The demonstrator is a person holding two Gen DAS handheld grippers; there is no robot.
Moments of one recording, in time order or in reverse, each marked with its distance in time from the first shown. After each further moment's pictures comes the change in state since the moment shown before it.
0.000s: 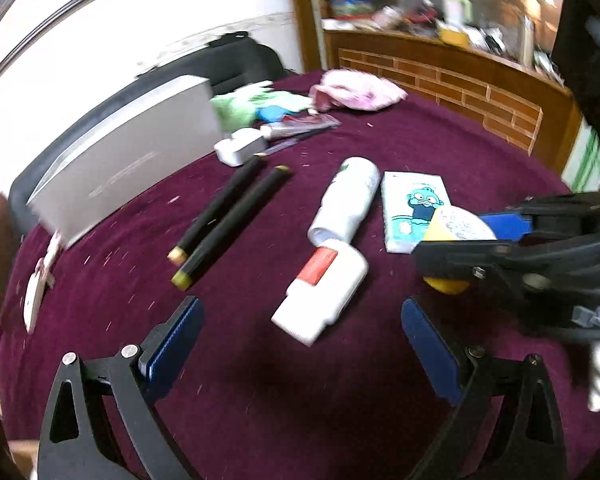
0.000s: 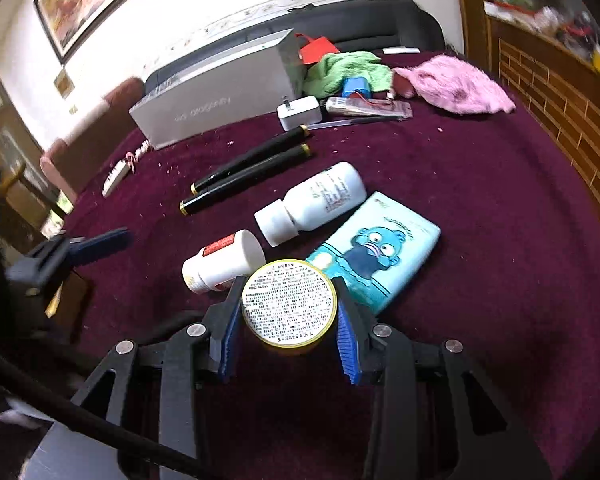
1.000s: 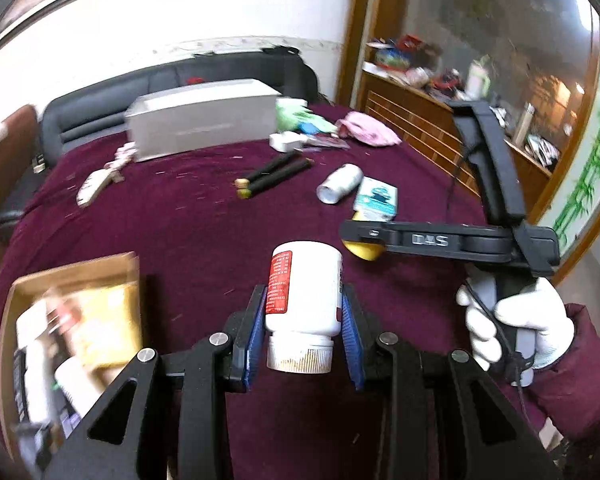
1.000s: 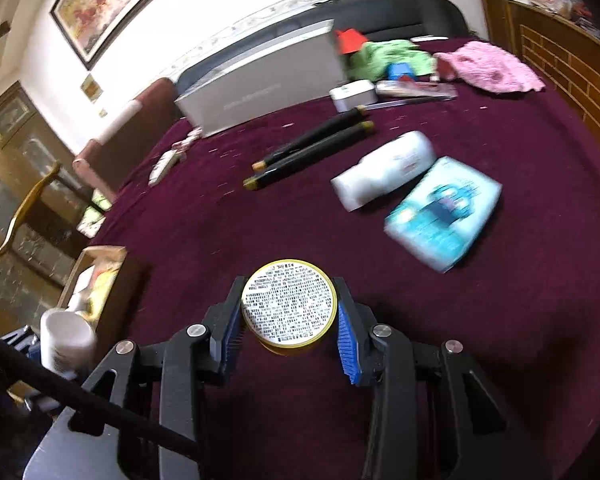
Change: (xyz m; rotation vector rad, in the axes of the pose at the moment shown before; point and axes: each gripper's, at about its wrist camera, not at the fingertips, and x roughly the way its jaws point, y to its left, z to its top) left arm -0.175 0.034 -0.108 -0.341 -0.100 -0.056; right arm -0.013 0.062 -0.032 -0.022 0.019 0.142
